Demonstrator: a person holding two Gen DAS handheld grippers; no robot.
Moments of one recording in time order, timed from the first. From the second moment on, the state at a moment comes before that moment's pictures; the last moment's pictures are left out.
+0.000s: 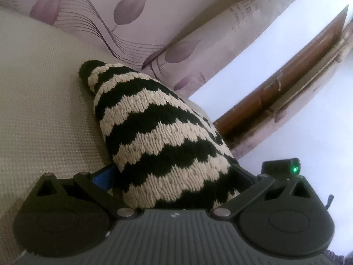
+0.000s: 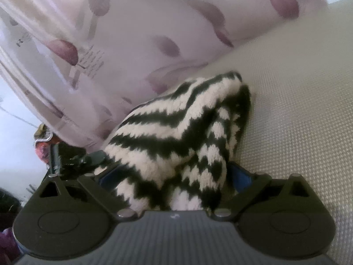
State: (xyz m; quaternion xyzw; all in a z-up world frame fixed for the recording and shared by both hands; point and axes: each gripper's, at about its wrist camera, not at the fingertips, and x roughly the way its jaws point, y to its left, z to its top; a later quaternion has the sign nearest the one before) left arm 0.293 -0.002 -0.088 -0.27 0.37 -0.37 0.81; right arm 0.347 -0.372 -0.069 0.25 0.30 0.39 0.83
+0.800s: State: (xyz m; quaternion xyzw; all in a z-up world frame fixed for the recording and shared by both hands) left arm 0.287 -0.004 -0.086 -0.26 0.34 -0.37 0.82; right arm 0.381 -0.357 -0.066 0.24 0.31 0.45 0.81
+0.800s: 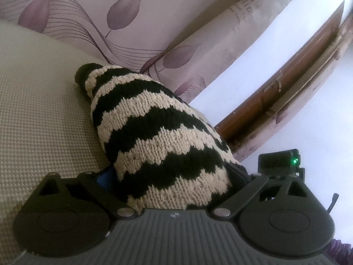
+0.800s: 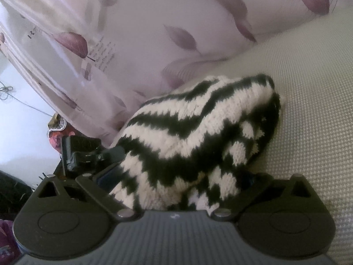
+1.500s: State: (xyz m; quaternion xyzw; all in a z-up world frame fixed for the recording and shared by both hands) left arm 0.288 -0.005 -0.085 -0.27 0.34 -0.34 0.83; right arm 0.378 -0.337 -0.068 0.27 0.30 0.42 0.81
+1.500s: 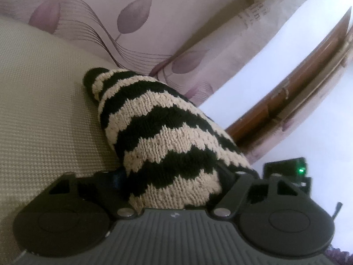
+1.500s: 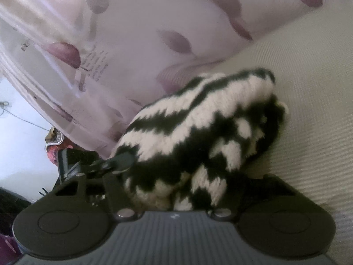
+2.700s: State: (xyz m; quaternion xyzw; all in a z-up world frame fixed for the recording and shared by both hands) left arm 0.193 0.019 -0.006 -0.19 0.33 -0.25 0.89; right arm 0.283 -0.296 -0.022 0.30 0.26 0.42 0.82
